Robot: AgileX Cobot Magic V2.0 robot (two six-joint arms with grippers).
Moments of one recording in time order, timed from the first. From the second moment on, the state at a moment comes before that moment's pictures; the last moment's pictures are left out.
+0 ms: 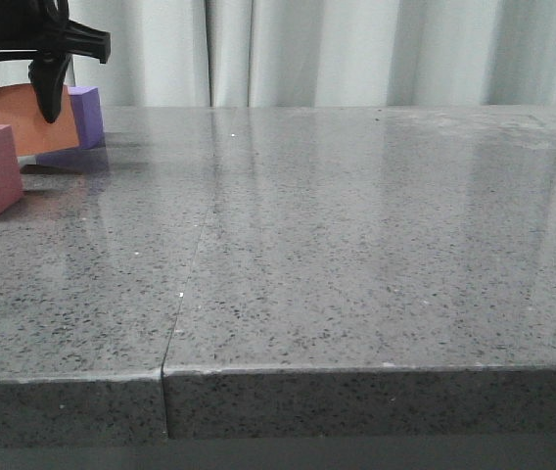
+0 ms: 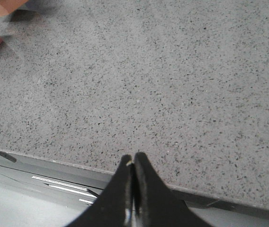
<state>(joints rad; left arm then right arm) -0.31 1.91 -1.72 0.43 1.07 -0.54 0.47 0.35 -0.46 0.05 0.68 0.34</state>
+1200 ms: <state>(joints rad) -0.31 1.88 -1.72 0.43 1.09 -0.54 0.47 0.35 -0.46 0.05 0.68 0.34</state>
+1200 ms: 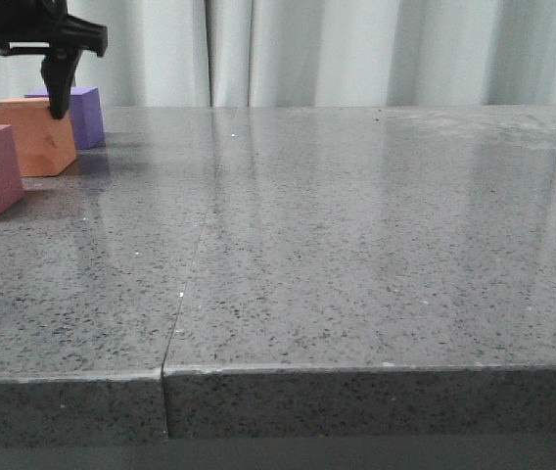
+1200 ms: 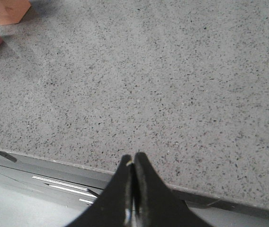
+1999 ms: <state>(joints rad) -0.31 1.47 -1.57 0.43 1.01 -0.54 0.47 0.35 -0.46 0.05 0.68 0.34</state>
